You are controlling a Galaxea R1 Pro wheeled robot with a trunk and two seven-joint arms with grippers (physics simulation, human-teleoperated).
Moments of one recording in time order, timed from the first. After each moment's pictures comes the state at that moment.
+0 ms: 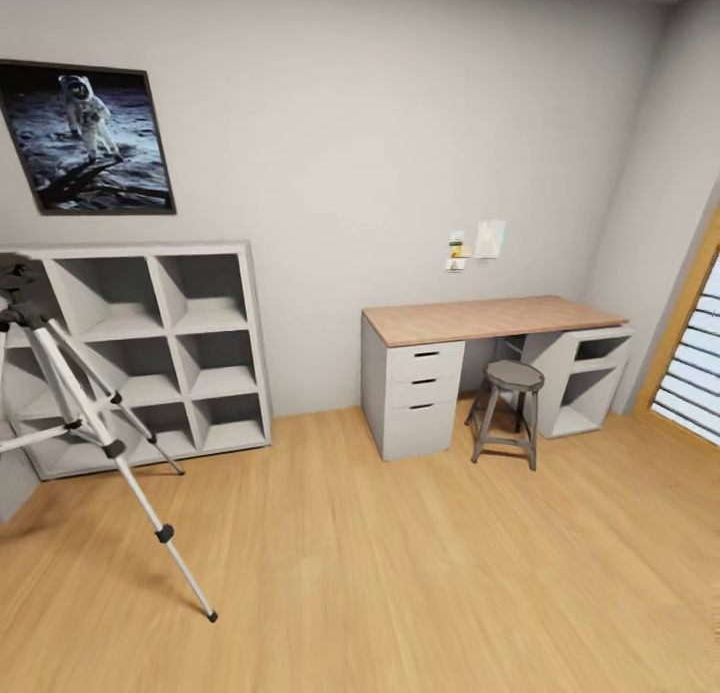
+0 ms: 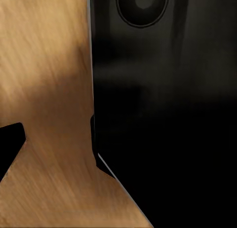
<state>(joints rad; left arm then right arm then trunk) 0.04 0.03 0.01 -0.02 0.00 0.00 0.00 0.00 -0.06 -0.14 -0.11 0.00 -0.05 0.01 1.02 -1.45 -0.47</state>
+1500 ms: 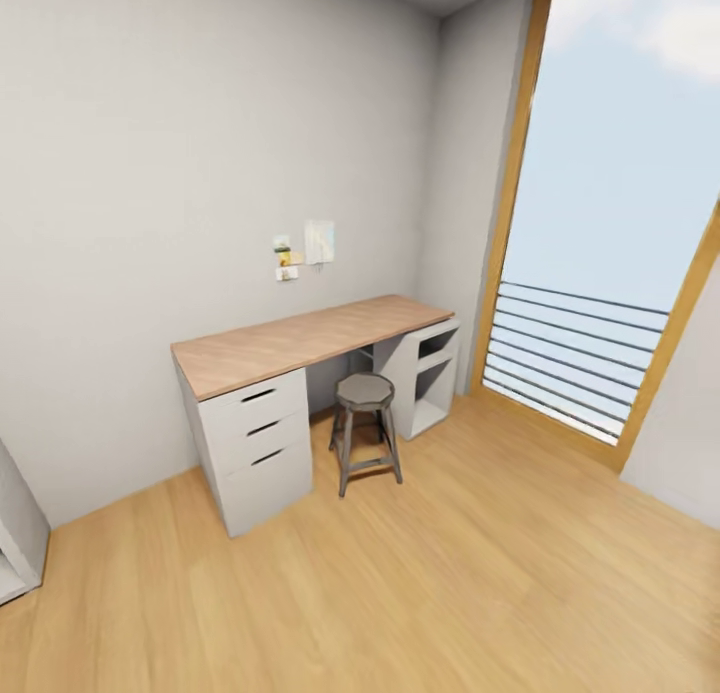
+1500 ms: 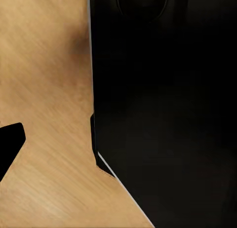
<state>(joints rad) 0.04 0.03 0.01 -0.02 0.00 0.01 0.00 0.00 -0.06 -0.13 -0.11 0.00 -0.05 0.01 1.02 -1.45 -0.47</state>
